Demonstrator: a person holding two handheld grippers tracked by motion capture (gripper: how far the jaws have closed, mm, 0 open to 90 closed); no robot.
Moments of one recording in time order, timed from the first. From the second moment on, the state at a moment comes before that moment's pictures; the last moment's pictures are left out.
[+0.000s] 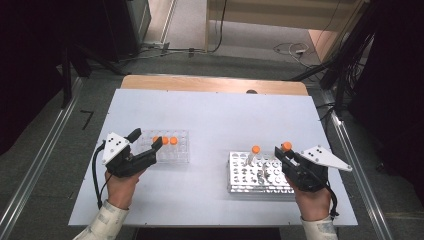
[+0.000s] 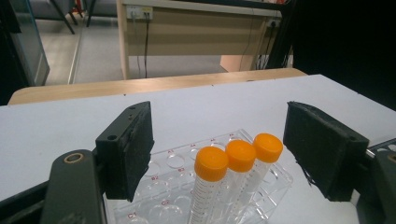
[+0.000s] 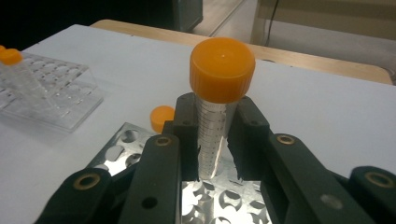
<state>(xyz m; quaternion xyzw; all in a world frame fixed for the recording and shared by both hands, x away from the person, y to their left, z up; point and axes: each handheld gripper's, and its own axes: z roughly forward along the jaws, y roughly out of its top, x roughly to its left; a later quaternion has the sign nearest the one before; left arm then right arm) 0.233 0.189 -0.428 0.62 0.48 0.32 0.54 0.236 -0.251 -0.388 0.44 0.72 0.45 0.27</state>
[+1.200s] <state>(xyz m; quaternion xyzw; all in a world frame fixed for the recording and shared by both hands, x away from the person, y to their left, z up) 0.232 0.187 -0.428 0.62 0.48 0.32 0.54 0.230 -0.176 -0.402 0.36 0.78 0.47 0.21</state>
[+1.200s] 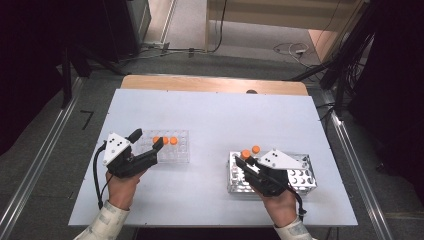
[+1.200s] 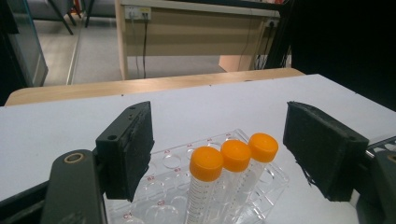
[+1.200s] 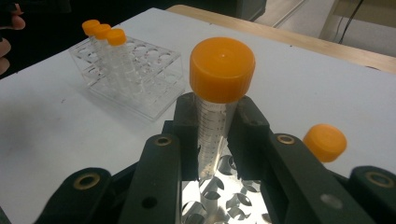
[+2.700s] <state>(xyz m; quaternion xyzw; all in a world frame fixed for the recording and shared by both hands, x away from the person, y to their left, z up) 0.215 0.149 -0.417 0.66 0.41 0.28 0.57 0.253 -0.102 -0.433 0.31 0.83 0.44 0.18</state>
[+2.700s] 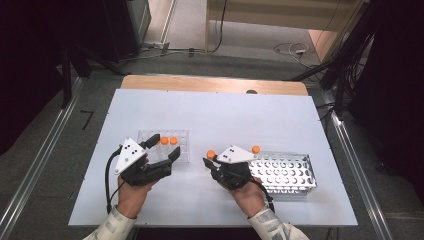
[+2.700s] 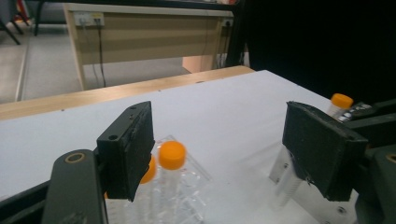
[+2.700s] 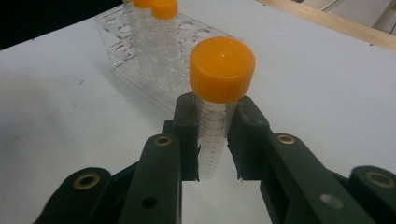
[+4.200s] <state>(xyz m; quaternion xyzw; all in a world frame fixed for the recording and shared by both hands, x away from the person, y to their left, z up) 0.213 0.104 -0.436 0.73 0.34 0.21 0.55 0.239 -0.078 -0.439 0.27 0.84 0.44 0.15</state>
